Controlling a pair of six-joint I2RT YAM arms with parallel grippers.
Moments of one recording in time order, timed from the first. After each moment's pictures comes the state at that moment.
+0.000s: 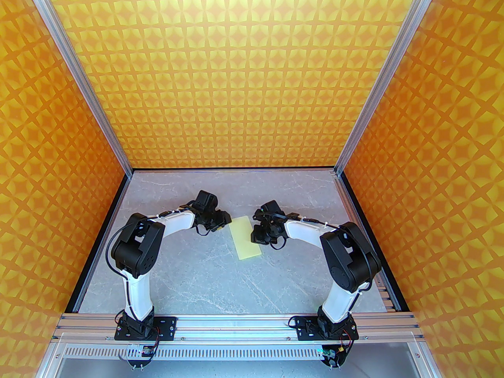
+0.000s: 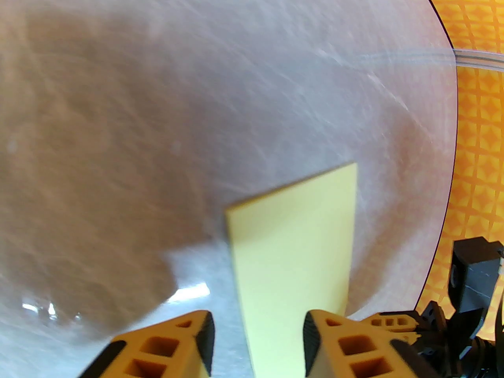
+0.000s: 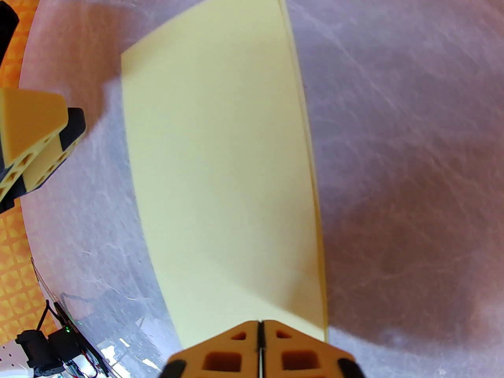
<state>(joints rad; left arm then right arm) -0.47 1.97 1.23 -0.22 0.41 -0.80 0.44 1.77 0.99 -0.39 -0.36 0.47</state>
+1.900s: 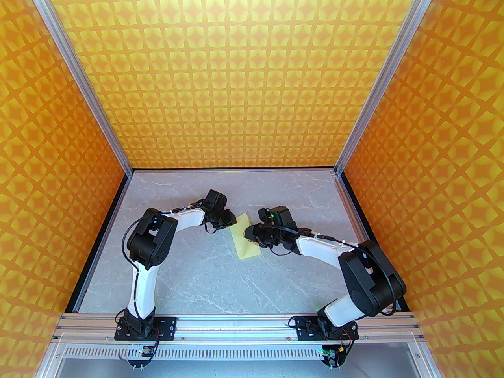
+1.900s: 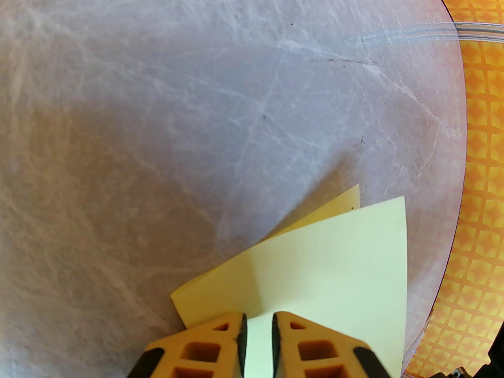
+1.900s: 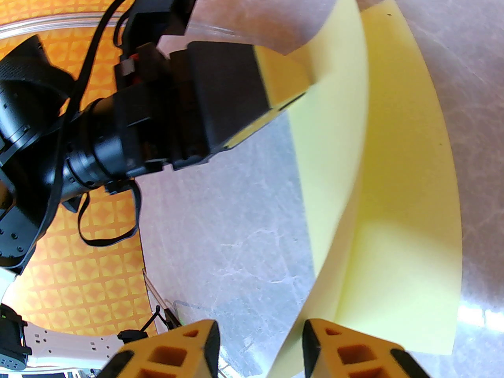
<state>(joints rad) -0.50 2.12 1.37 -0.22 0.41 -0.72 0.44 1.56 0.75 0.03 -0.61 0.83</state>
